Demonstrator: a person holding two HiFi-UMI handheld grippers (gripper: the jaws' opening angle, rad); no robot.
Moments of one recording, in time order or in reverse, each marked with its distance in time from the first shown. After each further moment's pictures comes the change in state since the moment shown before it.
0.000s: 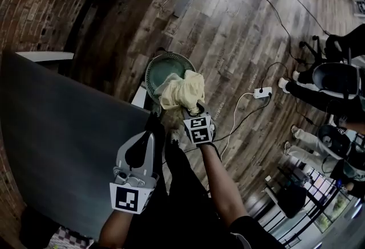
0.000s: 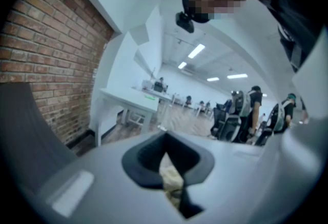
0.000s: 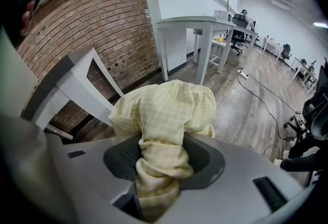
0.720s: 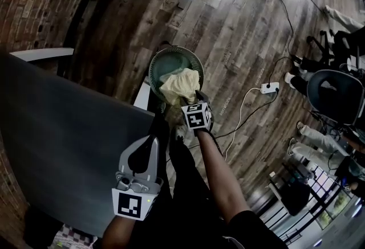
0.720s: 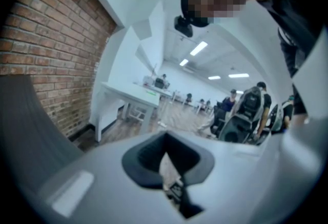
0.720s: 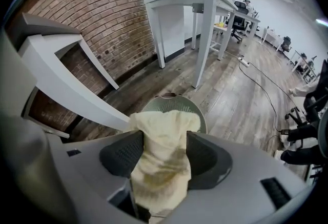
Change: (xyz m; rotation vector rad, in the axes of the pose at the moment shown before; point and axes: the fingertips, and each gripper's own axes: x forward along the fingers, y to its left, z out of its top) left arm 0.005 0.010 -0.024 -0.021 0.039 -0.006; right arm 0.085 -0.004 -0.026 0.034 0.111 -0.020
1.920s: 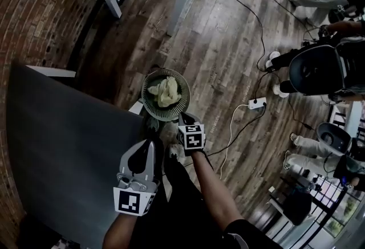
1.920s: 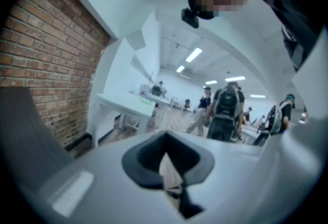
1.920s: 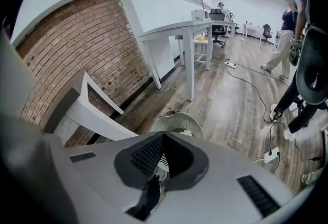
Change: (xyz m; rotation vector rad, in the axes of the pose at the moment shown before) left arm -0.022 -0.049 0.032 0.058 -0.088 -0.017; right arm -0.109 0.004 0.022 0.197 -0.187 0.040
